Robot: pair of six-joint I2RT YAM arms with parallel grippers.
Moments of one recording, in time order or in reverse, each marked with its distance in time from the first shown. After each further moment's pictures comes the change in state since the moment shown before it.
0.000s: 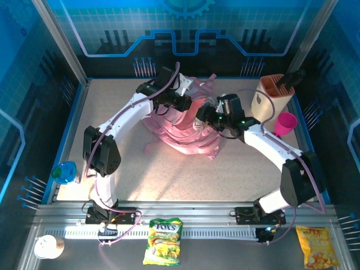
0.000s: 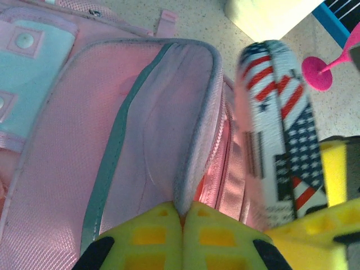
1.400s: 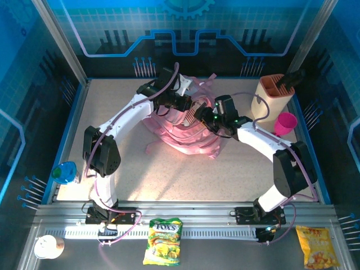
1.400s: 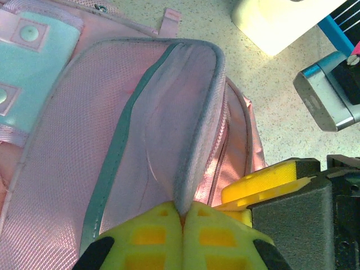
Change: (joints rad) left arm -0.002 -0.005 -0.028 0.032 -0.019 -0.053; right arm 0.014 0.089 -0.003 0.051 0.043 0.158
